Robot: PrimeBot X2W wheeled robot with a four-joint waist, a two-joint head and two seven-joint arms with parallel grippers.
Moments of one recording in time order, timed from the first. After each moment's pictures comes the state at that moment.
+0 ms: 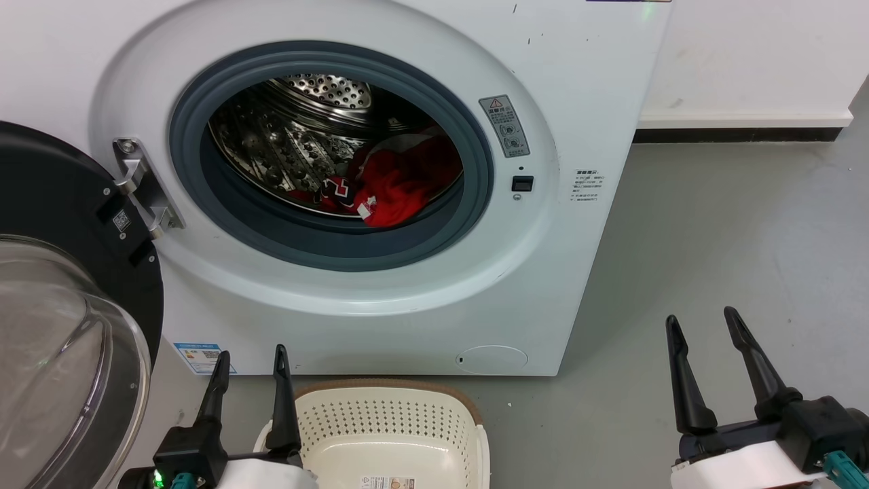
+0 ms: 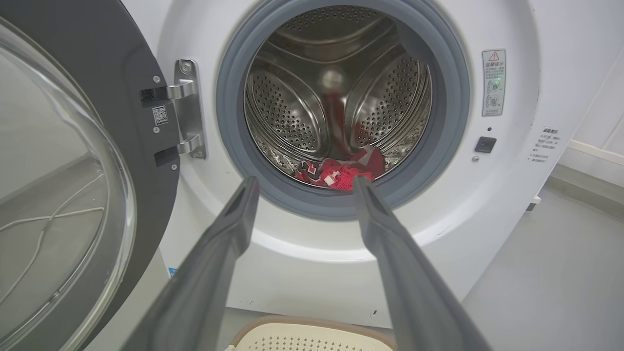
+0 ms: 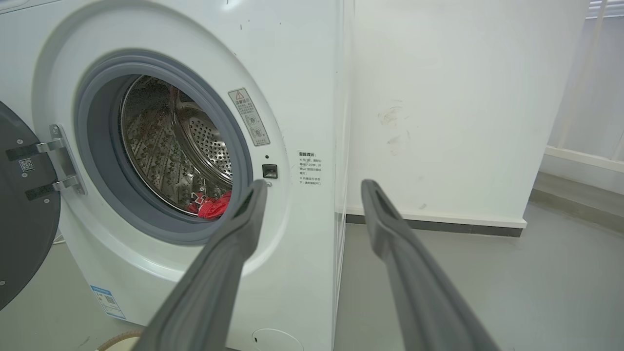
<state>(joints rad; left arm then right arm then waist) 0.09 0.05 -0.06 0.01 -0.17 0.06 -0.24 0.08 -0.05 0.02 -0.07 0.07 0.13 -0.24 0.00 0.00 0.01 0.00</state>
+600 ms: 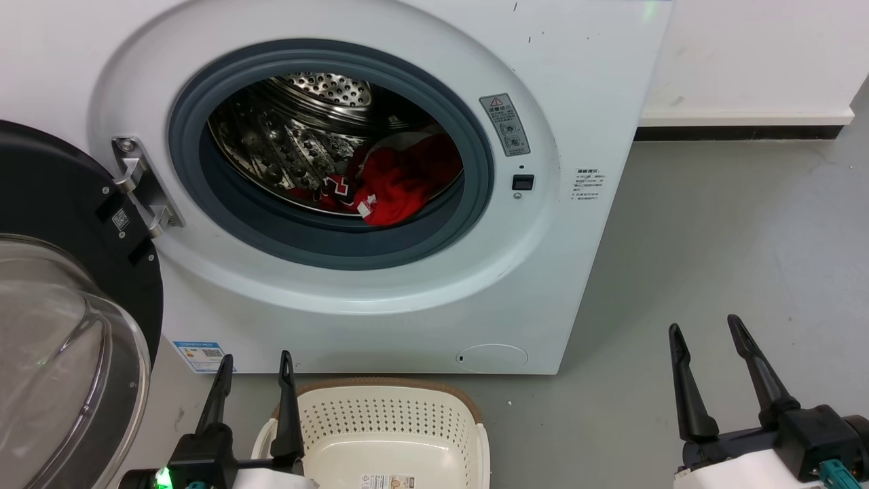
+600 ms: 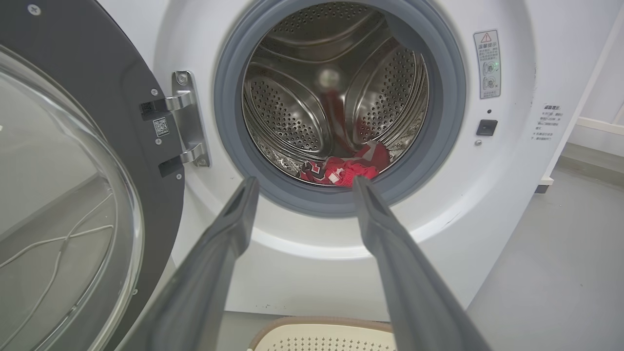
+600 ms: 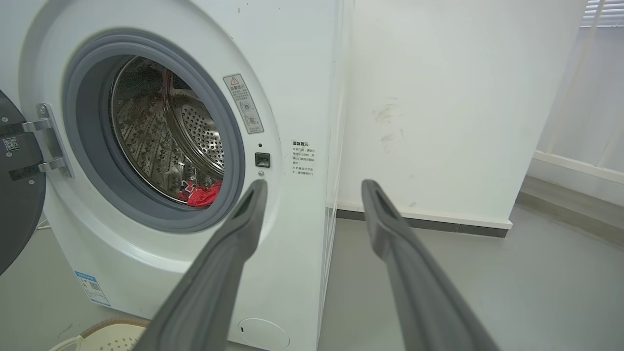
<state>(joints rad) 0.11 0.05 -0.06 0.01 -0.08 0.07 -0.26 0.10 -0.05 0.01 -0.05 0.01 0.13 -0.26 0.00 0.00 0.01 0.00</state>
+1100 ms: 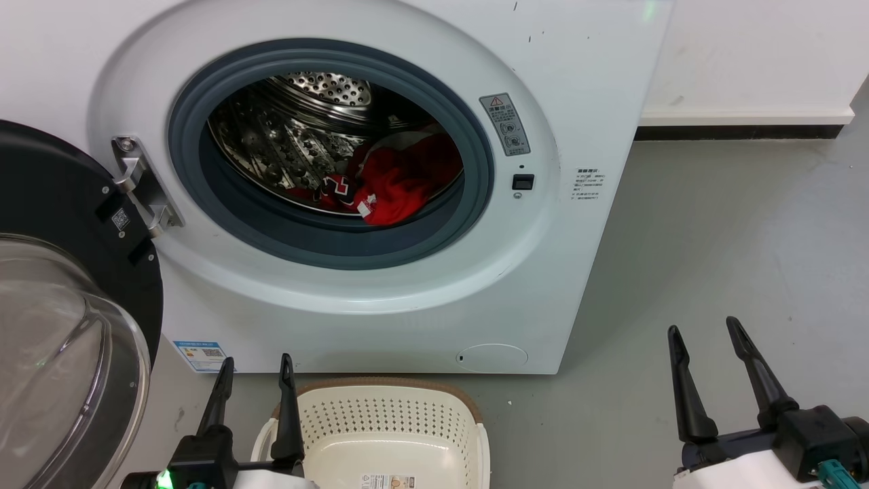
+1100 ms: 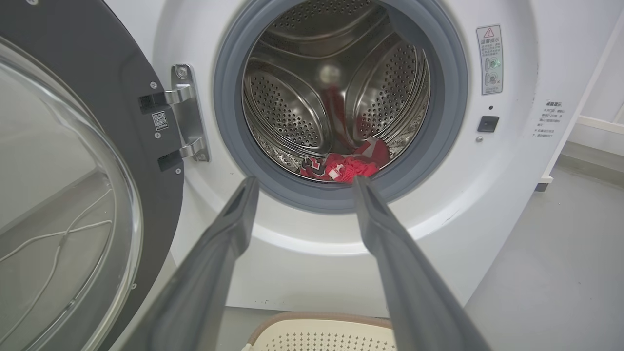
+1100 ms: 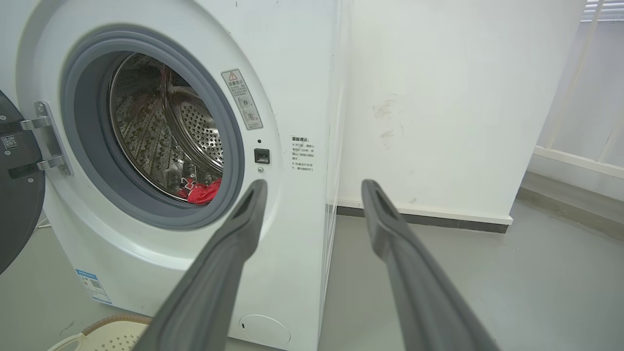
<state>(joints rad) 0.11 0.05 -0.06 0.02 -0.09 0.07 -0.26 0.10 -0.05 0.01 -0.04 0.02 0.13 -0.26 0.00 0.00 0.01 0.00</state>
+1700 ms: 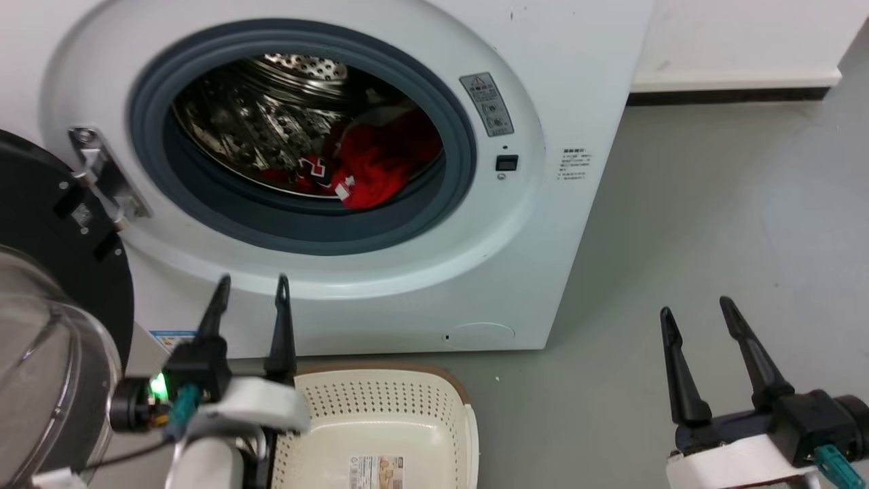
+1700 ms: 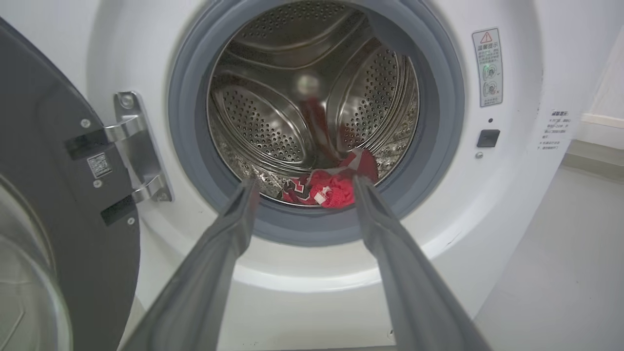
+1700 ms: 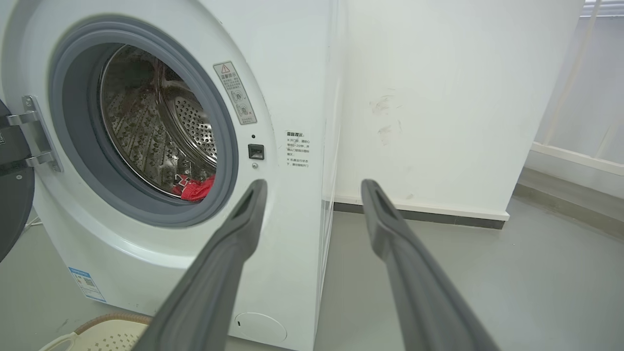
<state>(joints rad) -0.12 0.06 -0.01 0.18 -0.06 -0.01 -0.26 0.07 -0.05 0.03 -0.06 0.01 0.13 -0.26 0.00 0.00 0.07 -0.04</state>
